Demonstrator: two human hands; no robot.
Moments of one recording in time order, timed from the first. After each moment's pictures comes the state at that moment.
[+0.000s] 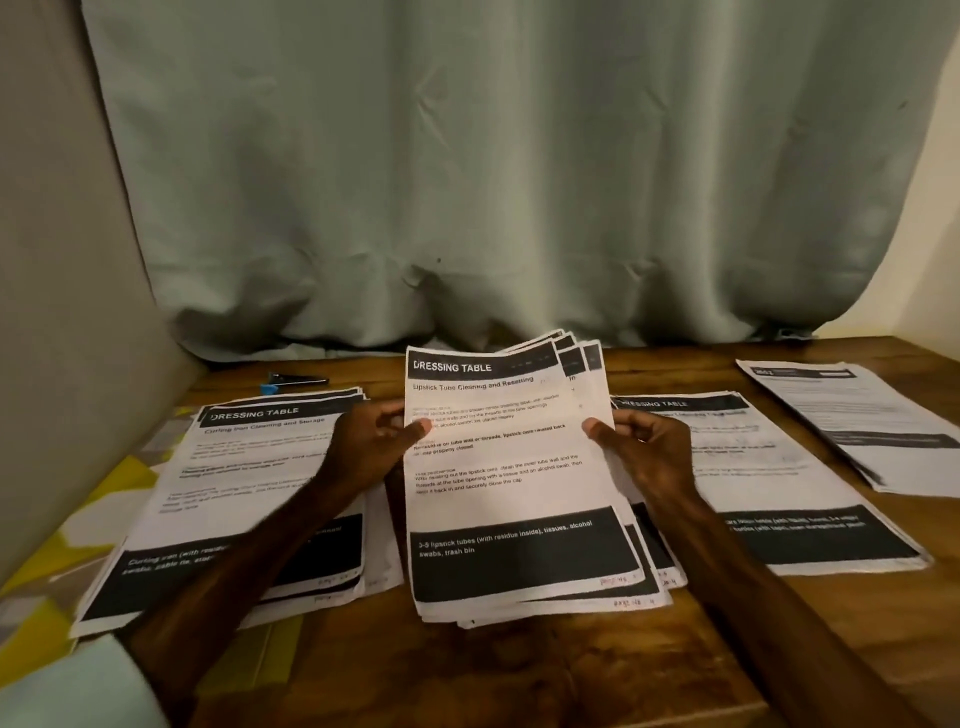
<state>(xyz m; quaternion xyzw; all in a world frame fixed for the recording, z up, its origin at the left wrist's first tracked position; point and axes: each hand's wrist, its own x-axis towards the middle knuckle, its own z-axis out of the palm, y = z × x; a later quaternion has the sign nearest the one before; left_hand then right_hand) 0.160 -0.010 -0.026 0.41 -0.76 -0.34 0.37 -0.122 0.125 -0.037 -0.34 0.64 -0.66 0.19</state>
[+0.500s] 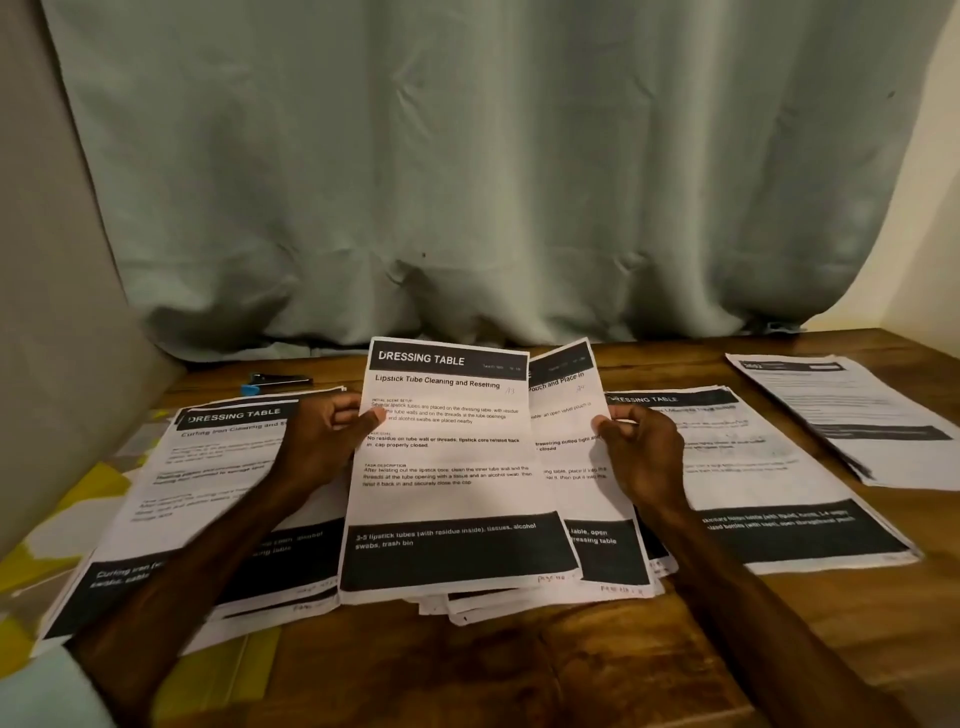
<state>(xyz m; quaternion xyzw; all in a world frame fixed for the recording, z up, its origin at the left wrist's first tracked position) 0.180 -0.034 -0.030 0.41 -0.71 -0.39 0.42 -0.136 0.115 -0.050 -0.38 0.72 -0.58 0.05</state>
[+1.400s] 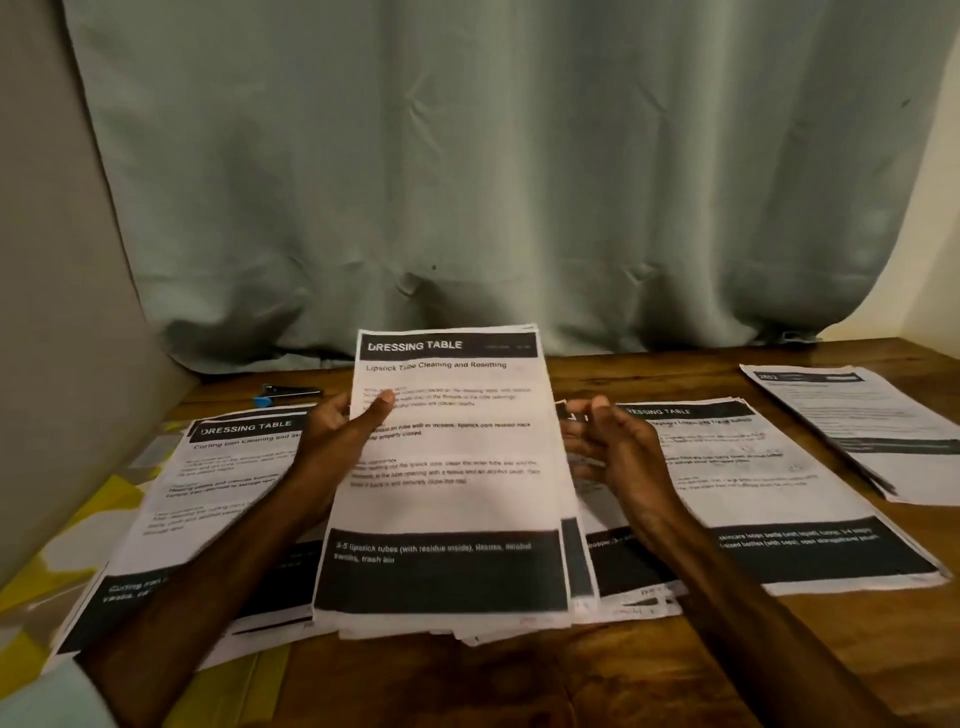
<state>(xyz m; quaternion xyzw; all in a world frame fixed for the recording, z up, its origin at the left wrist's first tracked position) 0.168 -0.020 -0.010 0.40 -0.56 -0.55 0.47 -0.091 0.131 -0.018 -0.39 0.54 -0.67 0.32</state>
